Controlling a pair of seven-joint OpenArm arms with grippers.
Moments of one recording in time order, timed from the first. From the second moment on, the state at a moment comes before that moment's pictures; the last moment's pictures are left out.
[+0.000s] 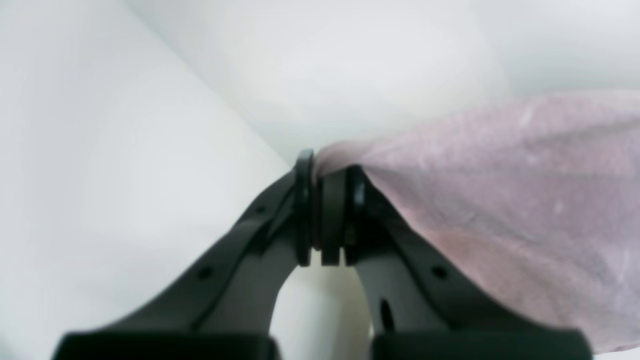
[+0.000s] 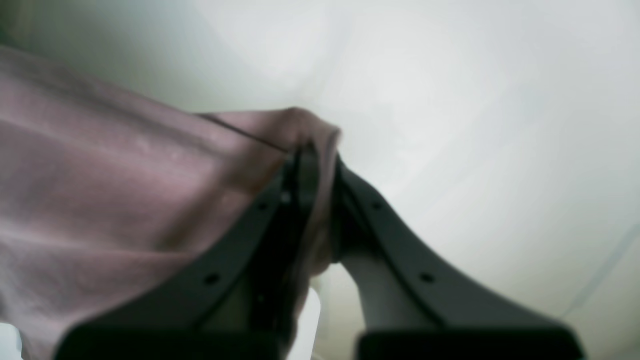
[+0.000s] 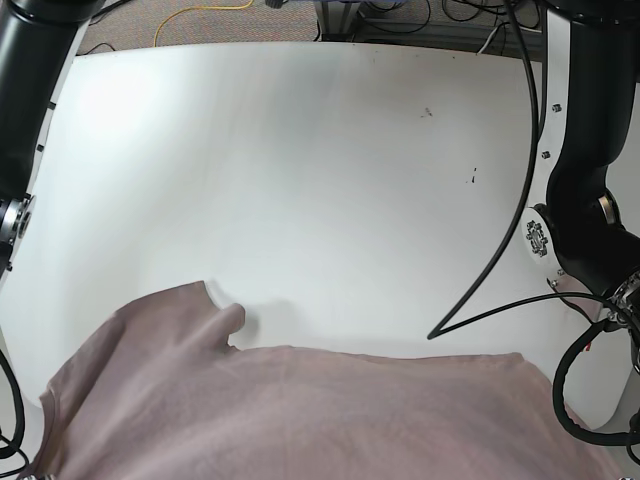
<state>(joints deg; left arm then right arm) -65.7 -11.8 -15.0 96.2 19.9 -43.4 59.4 71.8 36.1 -6.4 81.6 23.1 41.6 -60.2</state>
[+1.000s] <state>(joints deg) -76.5 -12.1 -16.5 84.9 20.1 -43.2 56.0 79.3 31.2 -6.6 75.6 17.1 41.4 -56.9</state>
